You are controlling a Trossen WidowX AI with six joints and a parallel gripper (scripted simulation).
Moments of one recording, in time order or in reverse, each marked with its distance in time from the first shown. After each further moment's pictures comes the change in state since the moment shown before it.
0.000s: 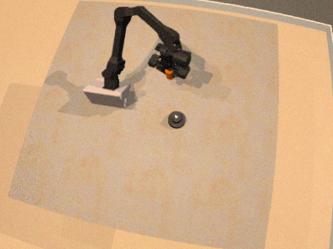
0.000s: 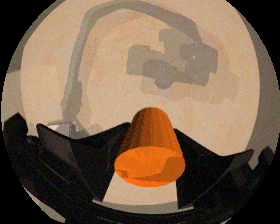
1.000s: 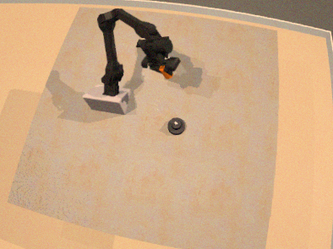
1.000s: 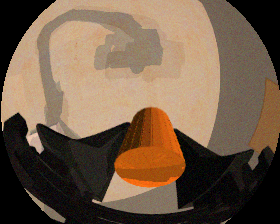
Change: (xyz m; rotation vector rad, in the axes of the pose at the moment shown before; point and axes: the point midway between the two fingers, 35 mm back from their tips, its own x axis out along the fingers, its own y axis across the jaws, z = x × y) arm -0.063 0.016 -0.002 0.018 0.000 -0.405
